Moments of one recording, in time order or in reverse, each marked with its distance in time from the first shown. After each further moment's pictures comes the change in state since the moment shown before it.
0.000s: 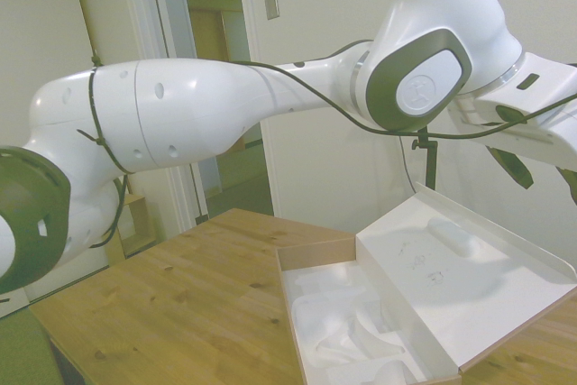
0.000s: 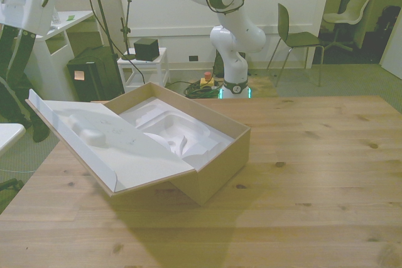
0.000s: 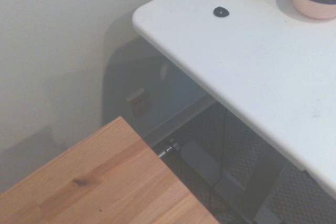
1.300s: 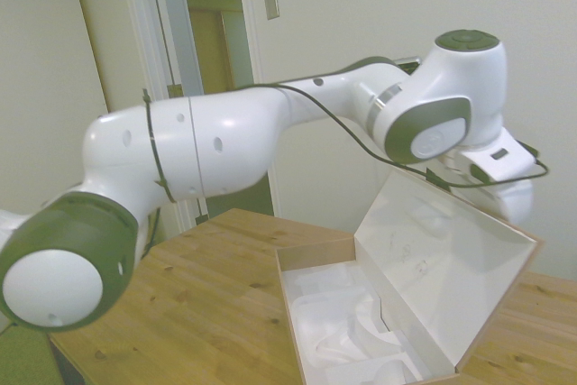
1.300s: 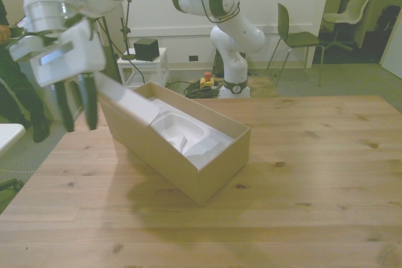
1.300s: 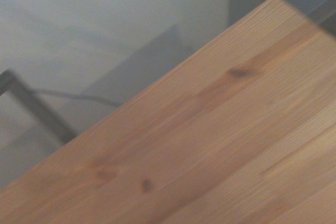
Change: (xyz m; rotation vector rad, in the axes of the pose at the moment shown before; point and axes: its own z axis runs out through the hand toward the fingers) arm -0.123 -0.043 0.050 0.038 -0.529 -0.071
